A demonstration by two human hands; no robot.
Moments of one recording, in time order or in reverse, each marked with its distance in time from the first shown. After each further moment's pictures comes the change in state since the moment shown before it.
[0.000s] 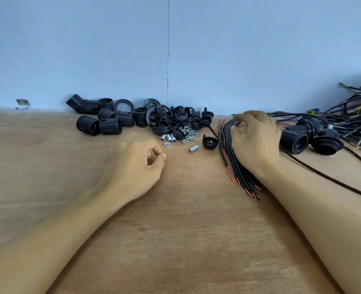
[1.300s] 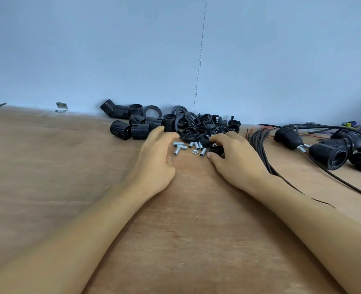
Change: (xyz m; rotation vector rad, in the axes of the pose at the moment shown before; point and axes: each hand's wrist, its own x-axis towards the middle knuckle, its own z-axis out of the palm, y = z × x) left_hand 0.017 -0.024 -0.008 0.015 -0.070 -0.135; right_hand -0.016 -0.061 0.037 -0.021 -0.351 -0.295
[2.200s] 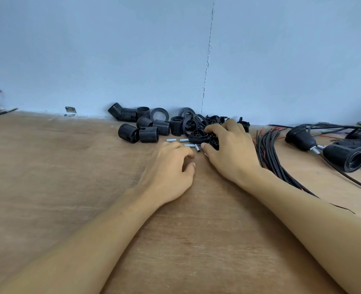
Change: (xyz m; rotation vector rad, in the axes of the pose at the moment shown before) left_hand 0.003 -0.004 0.009 0.082 -0.027 0.164; right_hand 0.026 -0.024 0.020 -0.042 0.157 -0.011
